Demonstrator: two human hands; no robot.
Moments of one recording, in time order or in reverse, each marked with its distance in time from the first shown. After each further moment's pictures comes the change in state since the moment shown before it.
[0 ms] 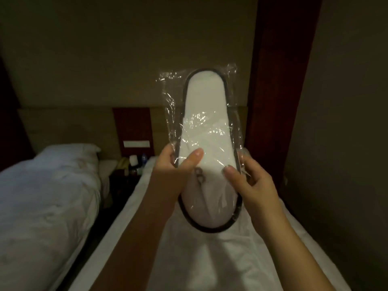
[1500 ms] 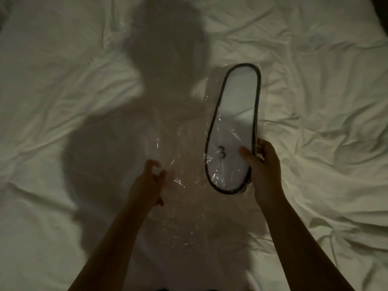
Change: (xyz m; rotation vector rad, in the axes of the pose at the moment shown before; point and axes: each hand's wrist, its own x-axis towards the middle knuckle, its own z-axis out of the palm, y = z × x) left_hand -0.322 -0.567 -0.117 0.698 -0.146 -0.974; right_hand -0.268 0.499 -0.111 -0.317 0.336 0.870
